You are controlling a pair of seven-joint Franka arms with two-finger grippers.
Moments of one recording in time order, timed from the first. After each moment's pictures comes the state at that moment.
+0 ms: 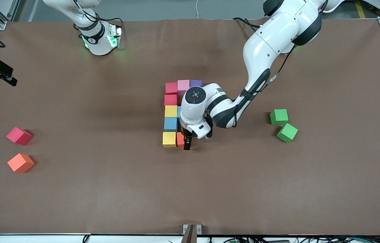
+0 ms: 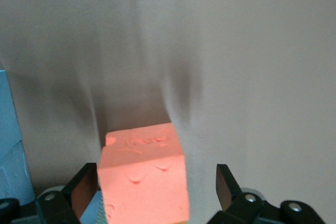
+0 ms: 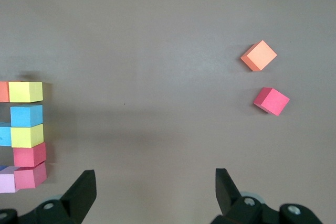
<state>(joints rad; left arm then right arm) -0.48 0.96 -0.41 -1.27 0.50 2.37 -2.53 -0.02 -0.03 -0.02 -1.49 0.01 1.50 -0.05</state>
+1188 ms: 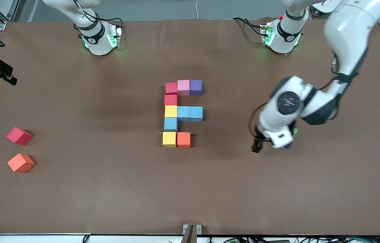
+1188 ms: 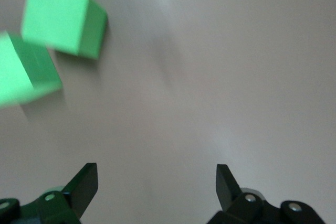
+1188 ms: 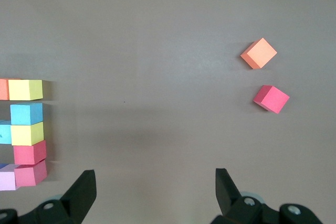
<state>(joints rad) 0.40 0.58 -0.81 -1.82 0.52 2.16 -1.80 -0.02 -0.03 -0.02 -1.48 0.01 1.49 -0.05</state>
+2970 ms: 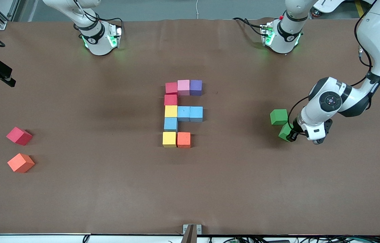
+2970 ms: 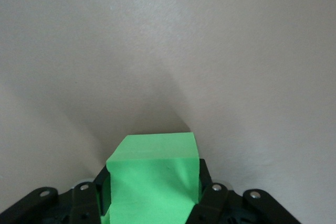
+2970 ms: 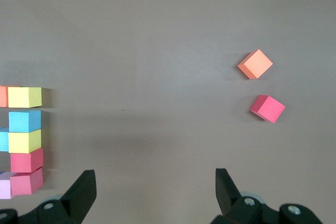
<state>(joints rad) 0.73 0.57 -0.84 -2.13 0.75 2.44 -1.63 -0.01 -0.03 -0.02 -1.48 0.00 1.52 -0.05</state>
